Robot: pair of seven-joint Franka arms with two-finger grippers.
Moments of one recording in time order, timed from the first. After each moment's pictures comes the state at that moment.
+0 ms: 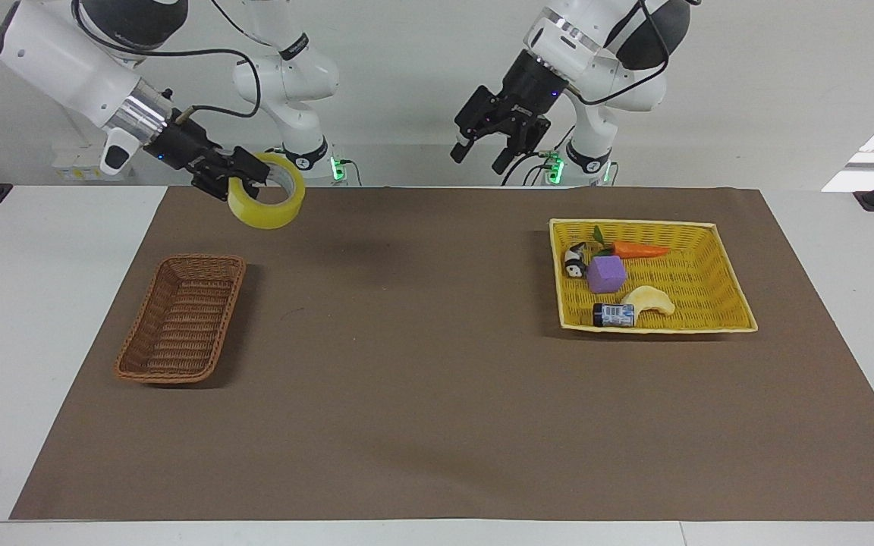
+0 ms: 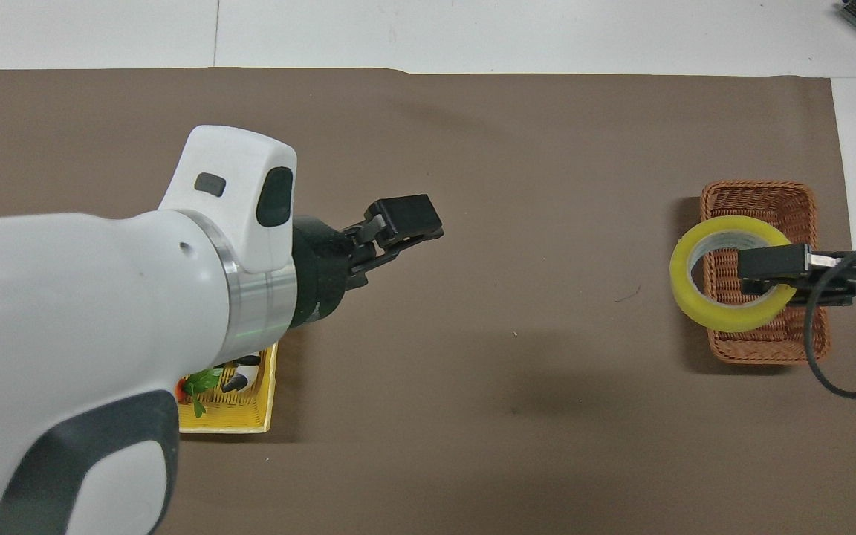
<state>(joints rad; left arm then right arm) -0.37 -0.08 -0.17 -1.69 -0.40 2.06 -0.82 0.10 -0.12 -0.27 -1.89 0.54 1.70 -0.01</state>
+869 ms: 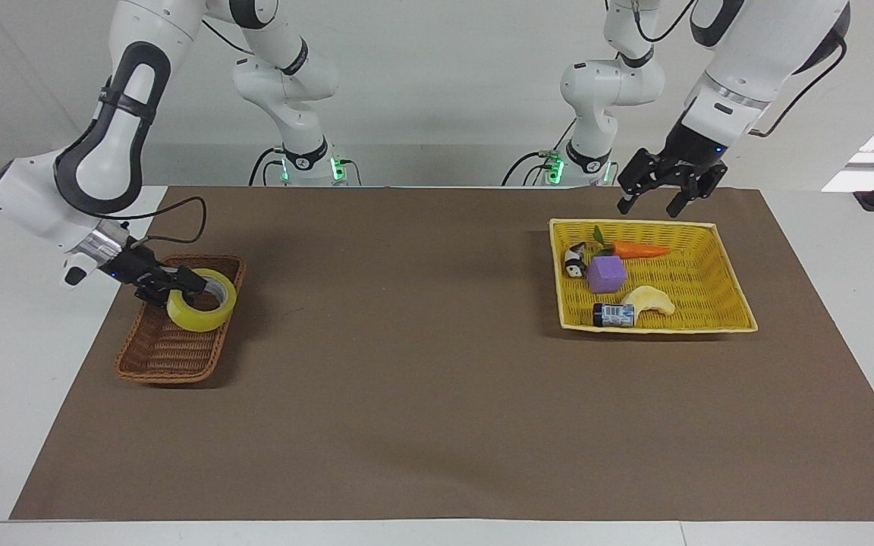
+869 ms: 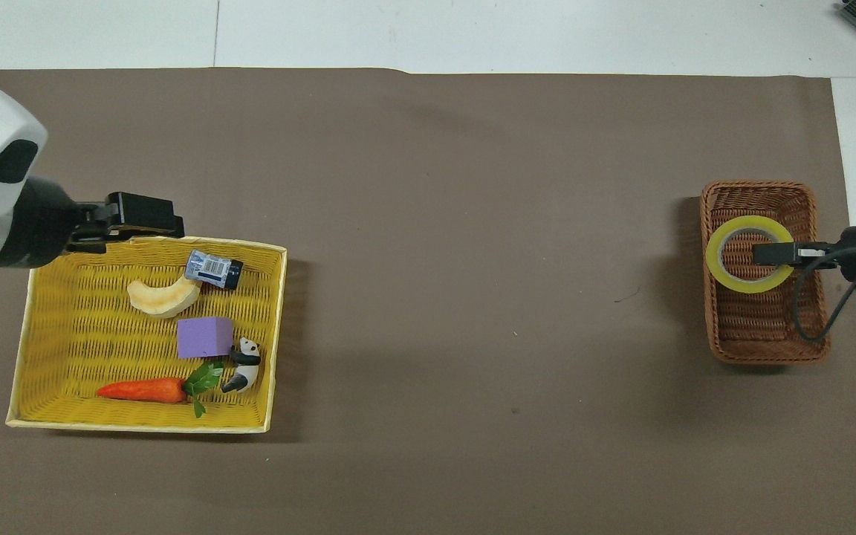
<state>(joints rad) 0.01 -0.09 -0.15 -1.69 -0.16 1.73 -0.17 0.07 0.30 -0.53 -1.92 0.73 1.93 -0.83</state>
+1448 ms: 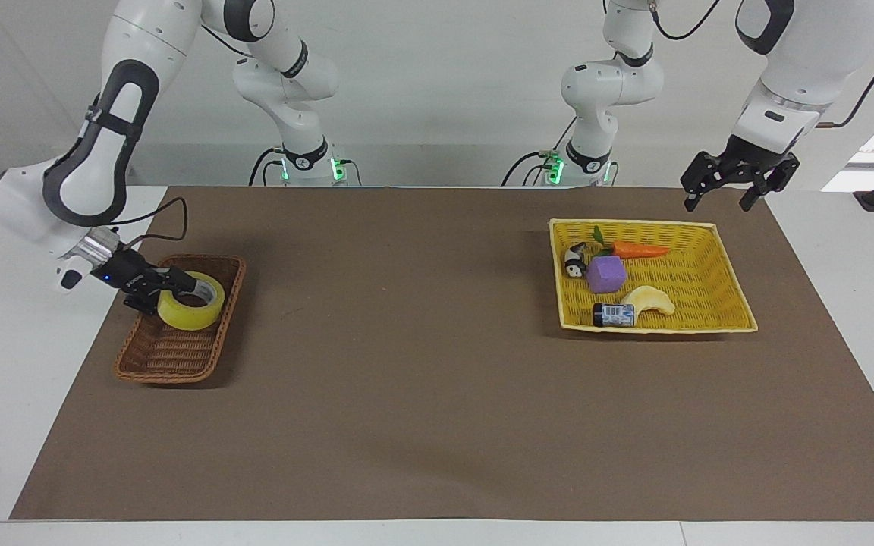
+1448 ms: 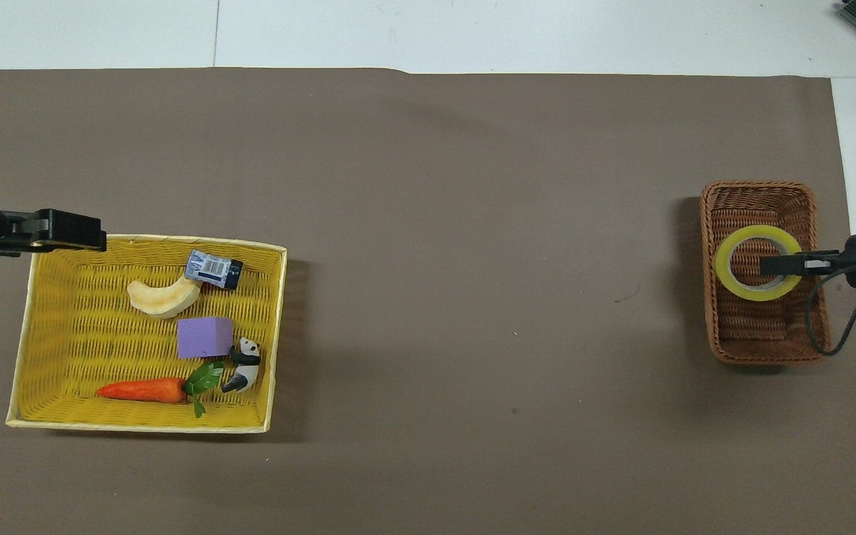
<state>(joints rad) 0.07 -0.09 -0.12 -1.67 -0.01 1.60 0.00 0.06 0.34 -0.57 -1.91 0.74 1.92 -1.06</state>
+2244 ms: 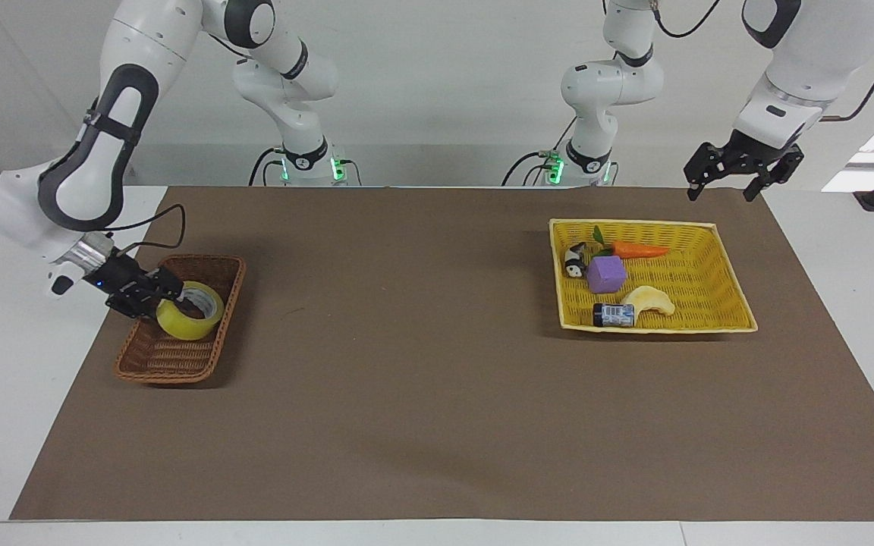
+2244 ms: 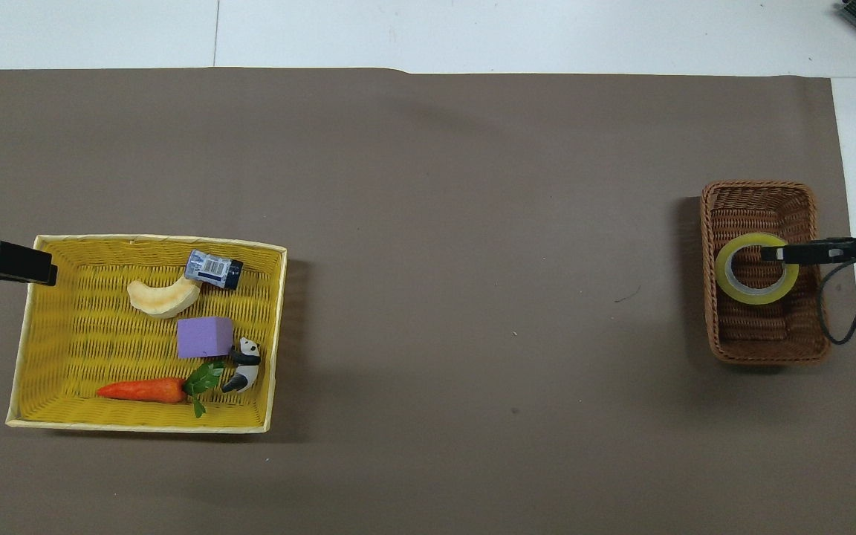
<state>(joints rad) 0.07 -0.09 -0.12 -1.66 0.00 1.56 0.05 0.07 0.37 -0.57 -1.82 0.75 1.92 -0.92</state>
